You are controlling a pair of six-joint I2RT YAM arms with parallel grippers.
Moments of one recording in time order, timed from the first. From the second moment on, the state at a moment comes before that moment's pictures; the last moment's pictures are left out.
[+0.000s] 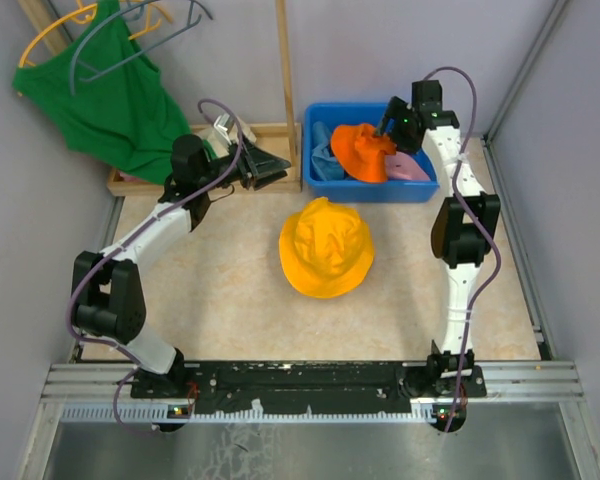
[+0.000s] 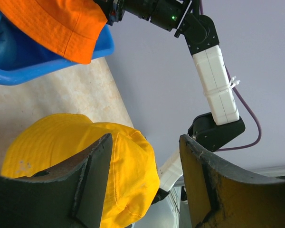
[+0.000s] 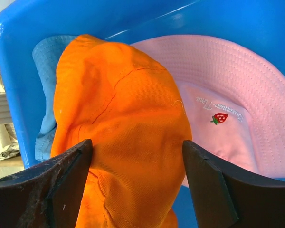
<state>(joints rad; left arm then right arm) -0.29 1.61 1.18 0.43 0.81 -1.11 0.08 2.26 2.24 -0.71 -0.14 0.52</state>
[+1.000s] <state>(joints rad) -0.27 1.61 1.16 0.41 0.81 -1.10 0.08 2.22 2.52 -0.81 -0.20 0.51</state>
